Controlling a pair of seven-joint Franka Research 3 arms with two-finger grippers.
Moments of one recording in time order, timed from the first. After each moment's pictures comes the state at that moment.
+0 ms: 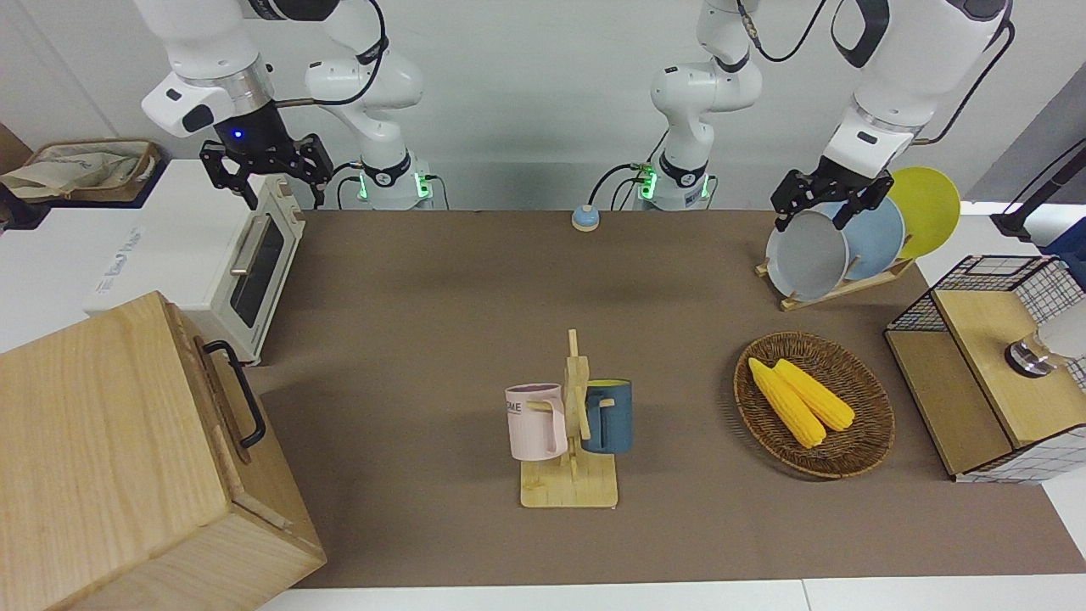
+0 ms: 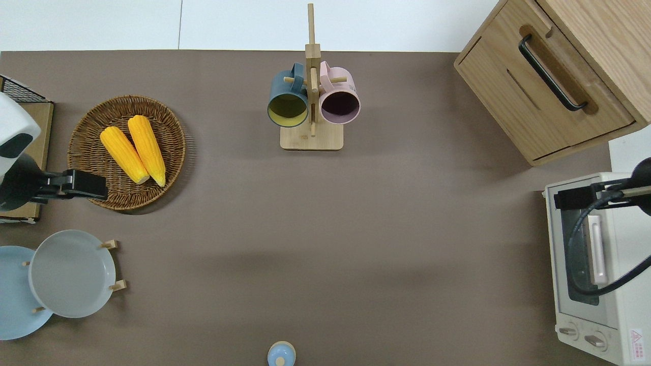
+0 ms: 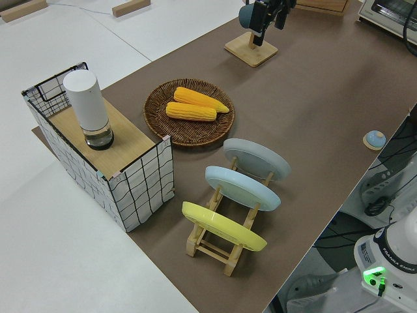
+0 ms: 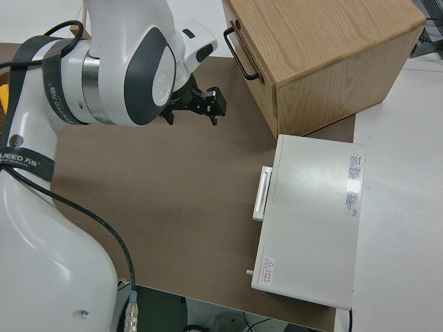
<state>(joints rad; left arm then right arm) 0.06 -0.01 -0.09 -1.60 -0.02 1.57 -0.04 0.03 -0.09 -0.03 -1.63 -0.01 1.56 -0.07</state>
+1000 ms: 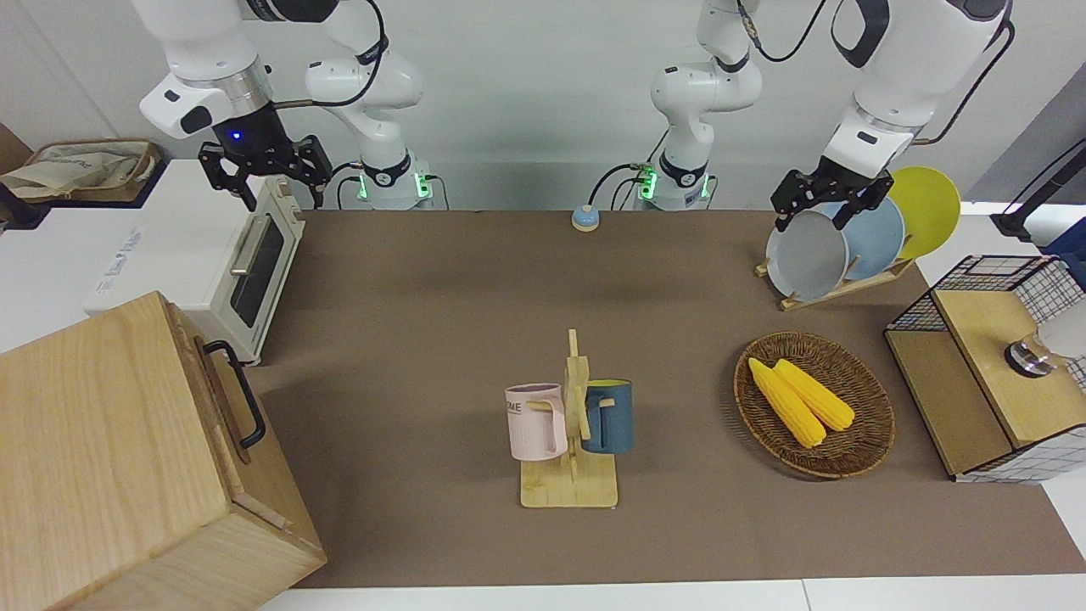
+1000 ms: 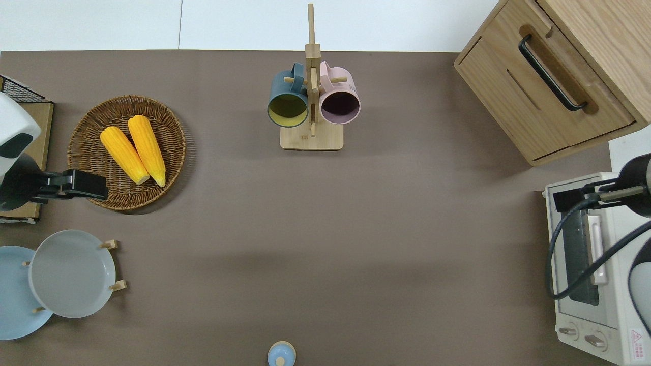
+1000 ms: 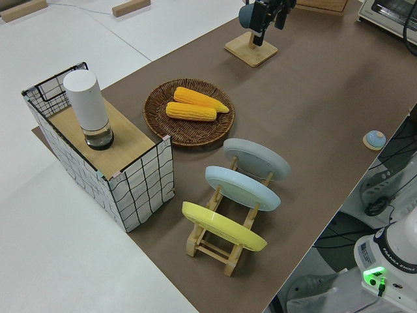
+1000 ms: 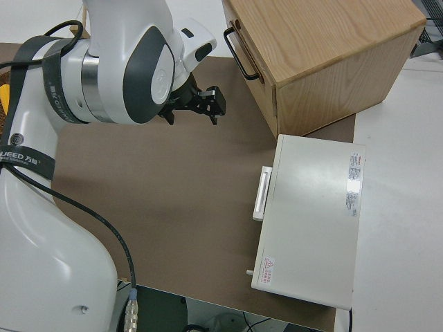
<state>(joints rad) 0.06 -0.01 -0.09 -1.60 -0.02 1.57 -0.04 0.08 -0.08 -0.02 -1.63 -0.15 1.56 -0.07</state>
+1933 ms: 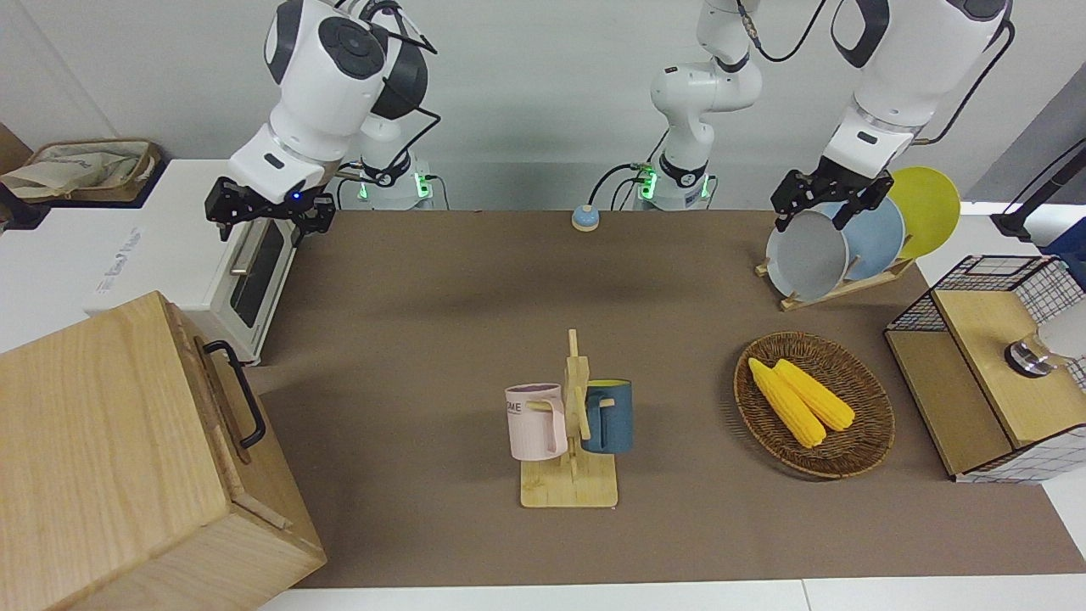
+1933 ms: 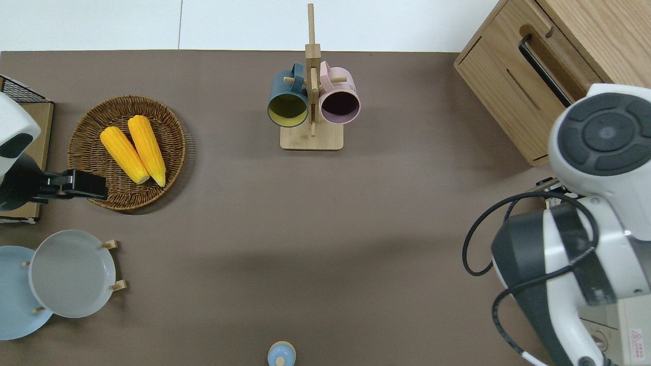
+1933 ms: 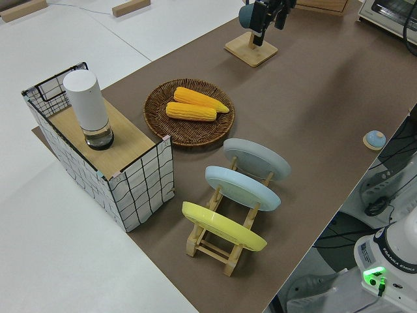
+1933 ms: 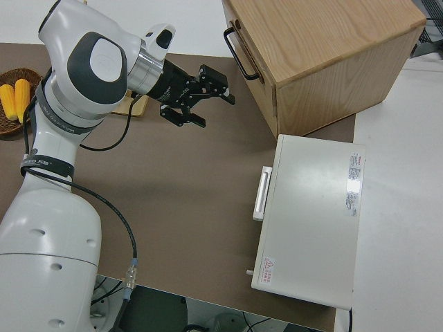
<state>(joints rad) 0.06 -0.01 -0.09 -1.60 -0.02 1.57 -0.04 0.15 0.05 0.08 -1.68 -0.67 1.59 -0.11</state>
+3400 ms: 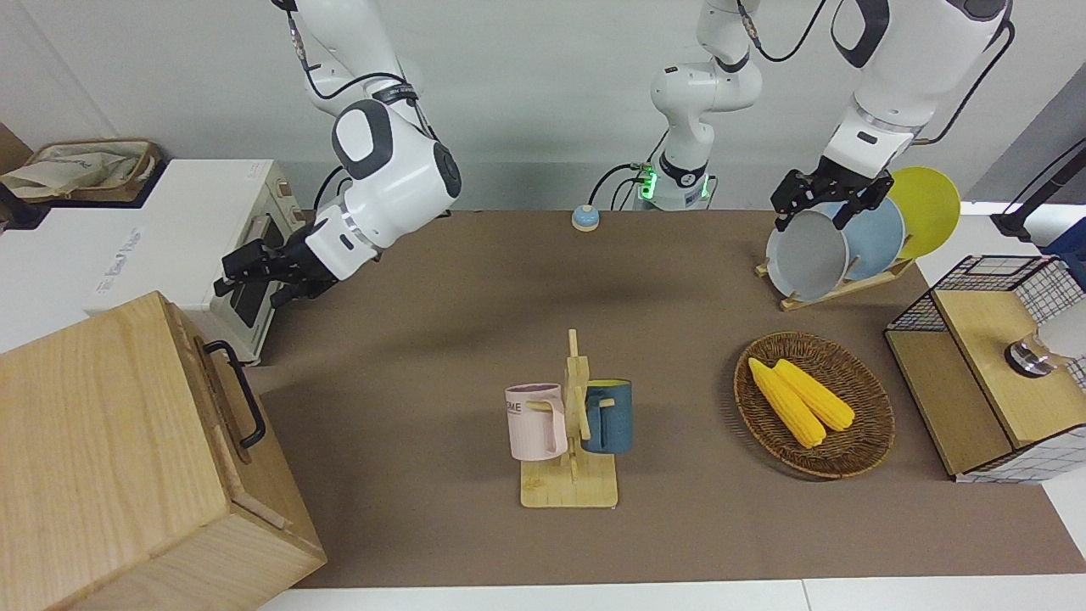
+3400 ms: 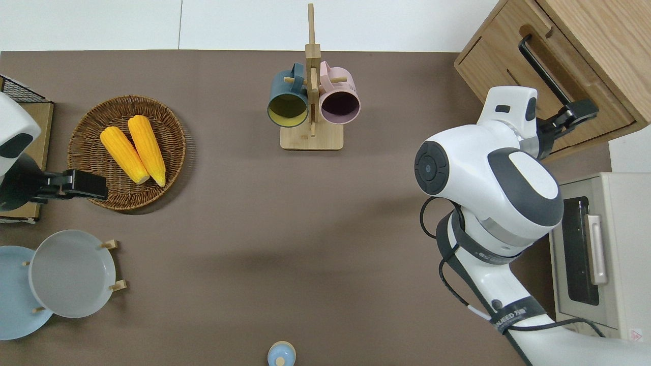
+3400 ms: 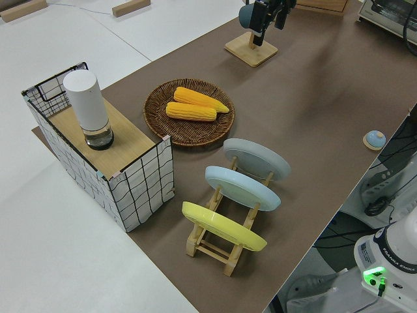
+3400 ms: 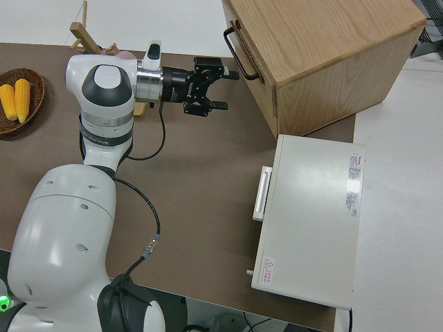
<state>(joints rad) 0.06 -0.01 -0.09 -1.60 -0.02 1.57 -0.04 0.15 0.24 0.15 -1.75 -1.21 1.73 0.17</state>
